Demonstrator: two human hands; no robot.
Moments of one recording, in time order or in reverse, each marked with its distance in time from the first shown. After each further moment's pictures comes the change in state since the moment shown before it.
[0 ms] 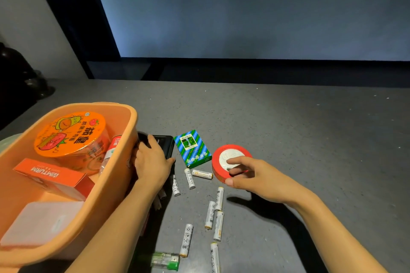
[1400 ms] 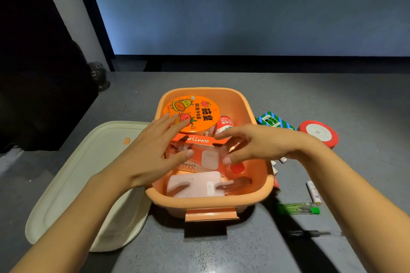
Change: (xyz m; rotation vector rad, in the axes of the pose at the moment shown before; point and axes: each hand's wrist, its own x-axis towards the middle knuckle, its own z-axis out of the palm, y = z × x) left_hand 0.022 -0.256 -0.195 -0.070 -0.237 0.823; right_hand 0.051 -0.221 0.209 -0.351 -0.177 -0.011
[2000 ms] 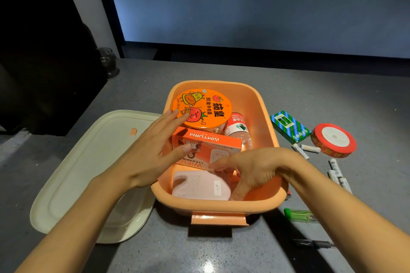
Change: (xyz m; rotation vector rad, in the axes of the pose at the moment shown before) left_hand -0.008 -0.021 0.012 -0.231 0.073 -0.053; right_hand 0.025 -0.016 0.031 -0.331 -0.335 0.068
